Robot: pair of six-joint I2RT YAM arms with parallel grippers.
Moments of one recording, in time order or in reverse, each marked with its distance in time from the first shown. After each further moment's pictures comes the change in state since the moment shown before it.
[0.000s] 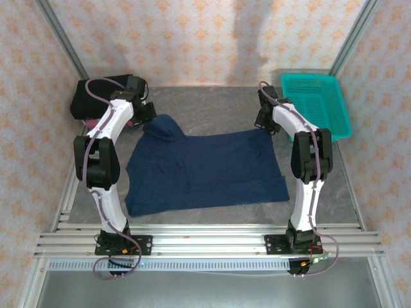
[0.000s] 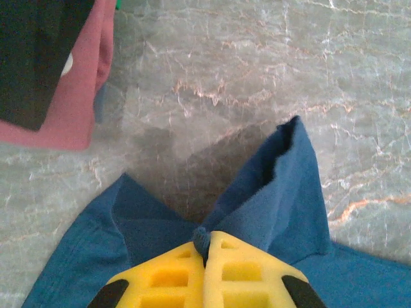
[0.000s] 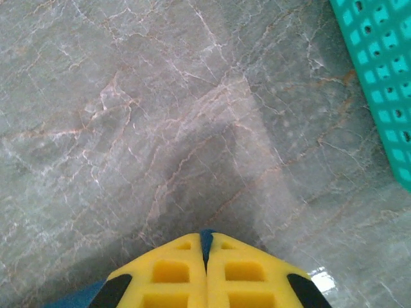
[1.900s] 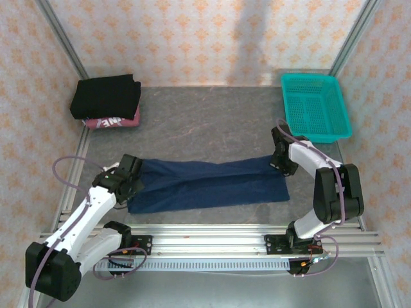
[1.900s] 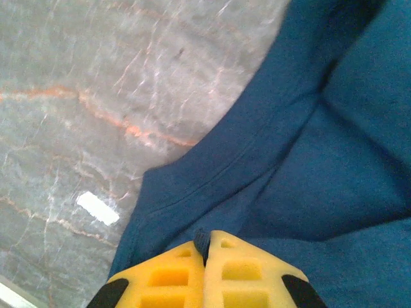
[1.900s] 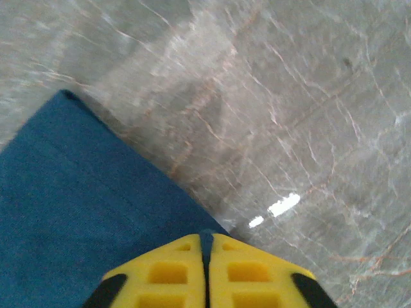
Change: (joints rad) left arm -0.208 -1.019 -1.071 -0.138 -0.305 -0.540; right arm -0.032 -0.496 -0.717 0.005 0.016 0.176
